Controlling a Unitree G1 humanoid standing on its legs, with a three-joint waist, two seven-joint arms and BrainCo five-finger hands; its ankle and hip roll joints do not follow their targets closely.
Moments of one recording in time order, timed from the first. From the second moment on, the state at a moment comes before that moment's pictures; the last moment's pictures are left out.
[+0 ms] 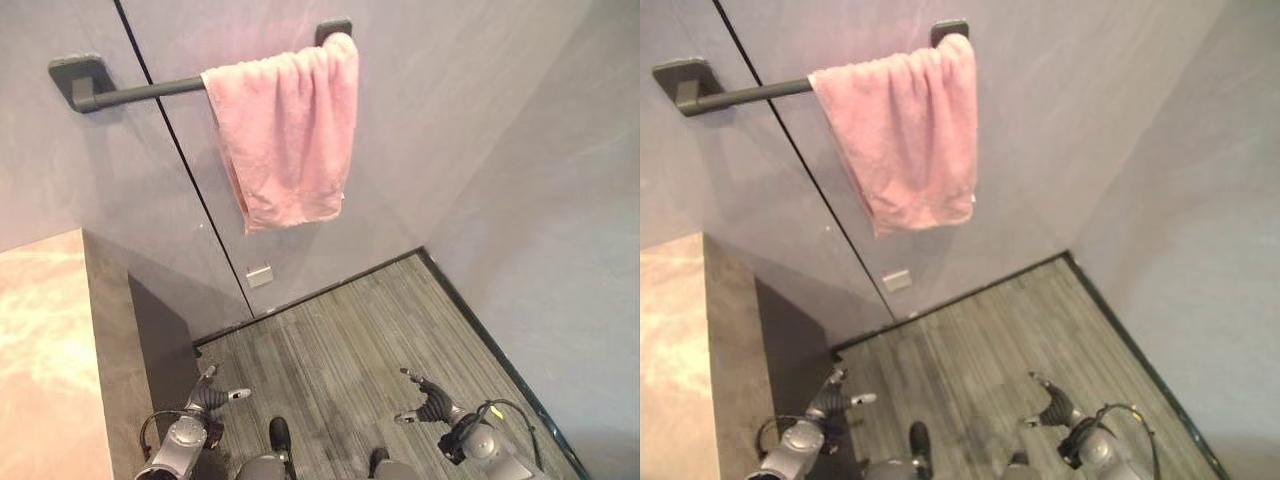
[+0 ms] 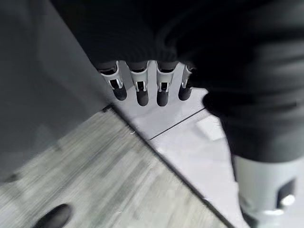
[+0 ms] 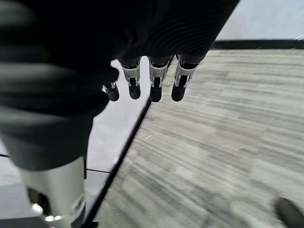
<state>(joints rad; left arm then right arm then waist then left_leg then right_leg) -0.07 0.36 -0.25 0.84 -0.07 -0.11 0.18 0.04 -0.46 0.47 0.51 -0.21 -0.12 -0.01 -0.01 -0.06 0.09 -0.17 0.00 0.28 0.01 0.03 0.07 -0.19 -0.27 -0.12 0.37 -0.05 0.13</state>
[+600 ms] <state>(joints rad) -0.03 0.35 -0.25 0.84 -0.07 -0.12 0.17 0.07 -0.52 0.44 0.53 -0.21 -0.12 -0.01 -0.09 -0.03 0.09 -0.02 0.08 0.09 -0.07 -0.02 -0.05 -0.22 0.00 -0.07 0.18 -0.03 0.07</state>
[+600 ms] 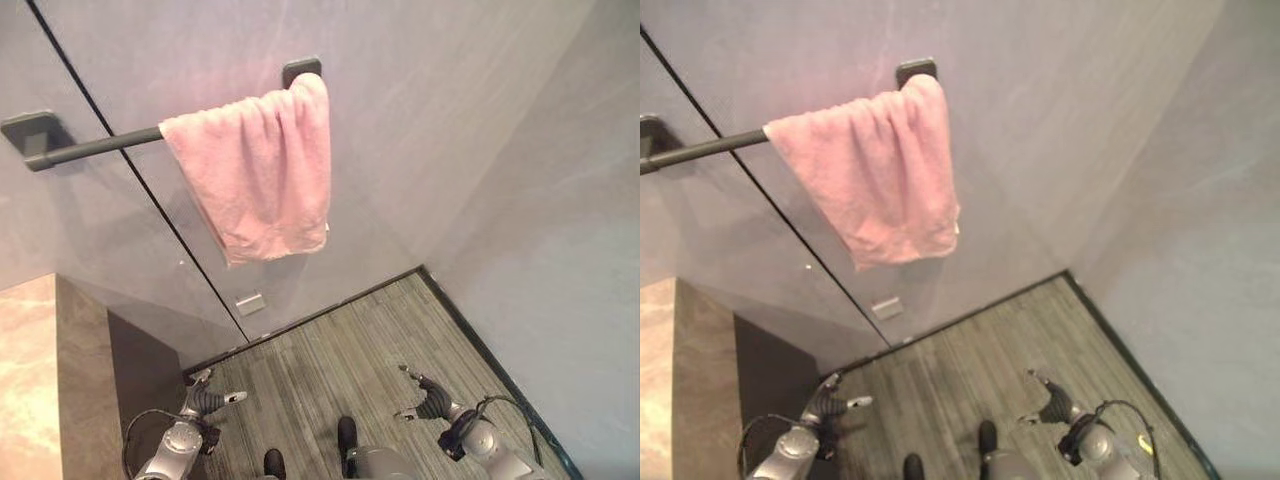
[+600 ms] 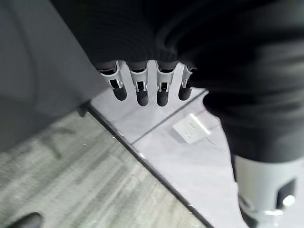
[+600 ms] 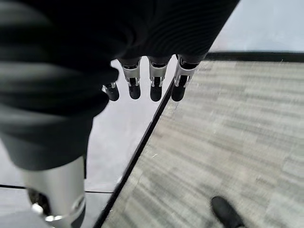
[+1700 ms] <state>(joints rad) -0.07 0.40 -0.27 0.76 -0.10 -0.13 0.19 0.07 -0.51 0.40 0.44 -0.18 -0.13 -0.02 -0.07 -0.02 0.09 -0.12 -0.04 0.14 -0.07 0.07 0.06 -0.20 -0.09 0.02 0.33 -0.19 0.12</state>
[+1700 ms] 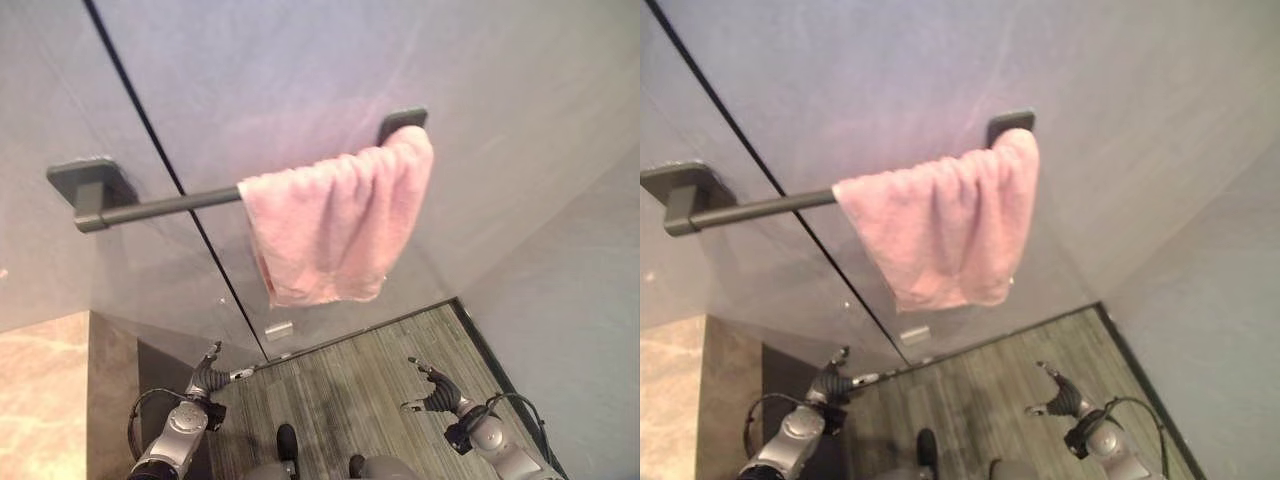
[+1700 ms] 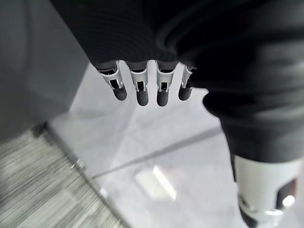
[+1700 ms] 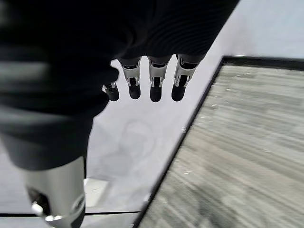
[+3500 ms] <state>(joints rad) -0.05 0.71 -0.35 -0.07 -0.32 -0.26 -0.03 -0.30 -0.68 0.53 0.11 0.72 -0.11 0.25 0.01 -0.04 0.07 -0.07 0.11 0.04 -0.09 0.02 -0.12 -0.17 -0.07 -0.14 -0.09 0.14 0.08</state>
